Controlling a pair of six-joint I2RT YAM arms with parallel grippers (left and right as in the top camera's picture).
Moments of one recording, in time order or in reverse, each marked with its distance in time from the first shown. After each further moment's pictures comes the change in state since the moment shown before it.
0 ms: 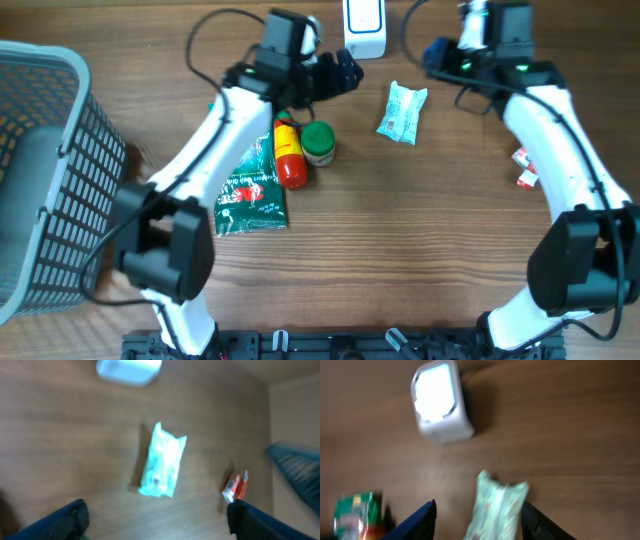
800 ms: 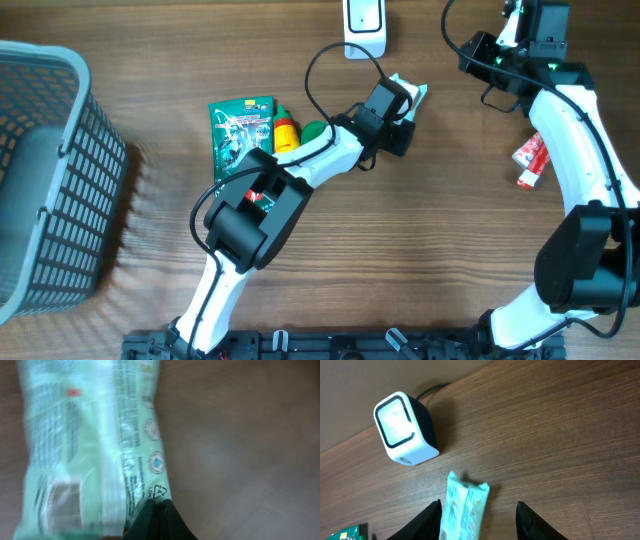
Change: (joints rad) left arm -0.304 0.362 -0.001 0.349 -0.268 0.414; right arm -0.096 0.003 0.000 -0.009 0.023 0.075
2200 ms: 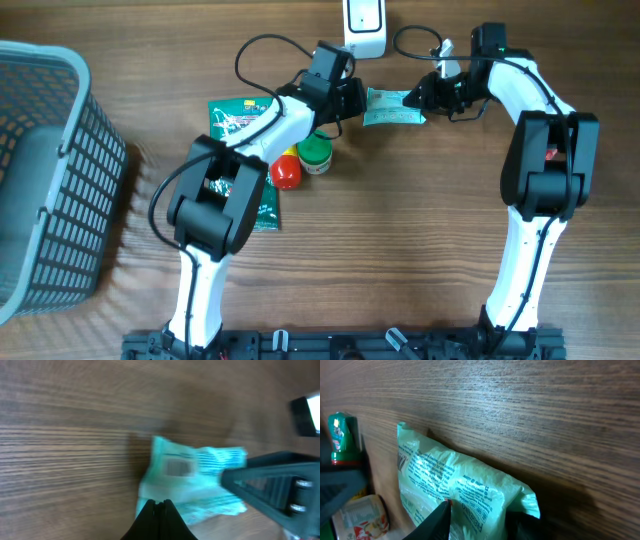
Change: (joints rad) left arm 0.223 -0.052 0.011 -0.085 0.176 -0.423; right arm 0.003 0.580 0.315 -0.295 -0.509 -0.410
